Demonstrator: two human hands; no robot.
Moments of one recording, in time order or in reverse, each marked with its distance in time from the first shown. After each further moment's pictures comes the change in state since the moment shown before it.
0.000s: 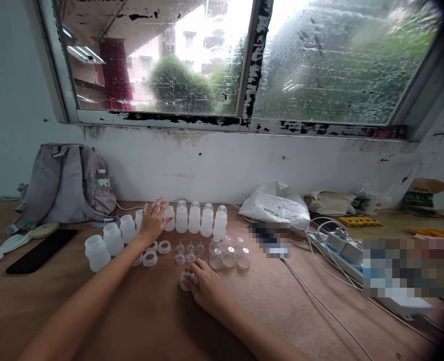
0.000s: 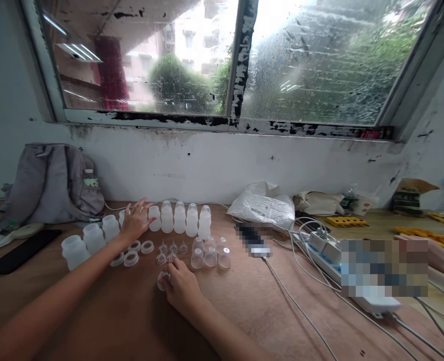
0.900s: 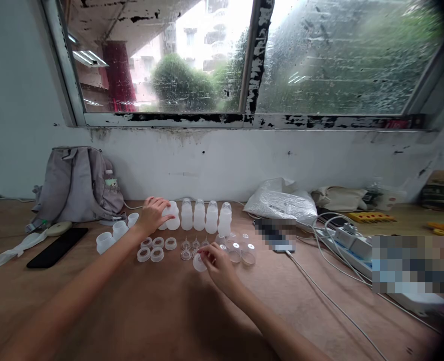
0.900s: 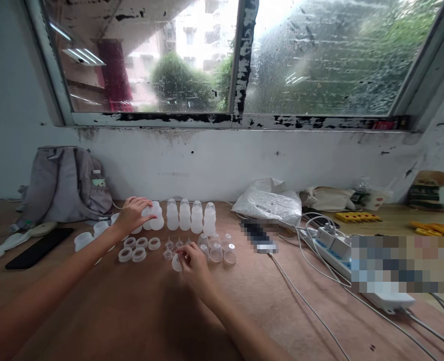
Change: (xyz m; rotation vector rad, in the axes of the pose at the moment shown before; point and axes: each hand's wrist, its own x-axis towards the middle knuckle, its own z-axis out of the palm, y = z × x) left_hand 0.017 -0.009 -0.053 -0.066 -0.095 0.151; right_hand 0.015 0.004 -0.021 0.474 0.234 0.091
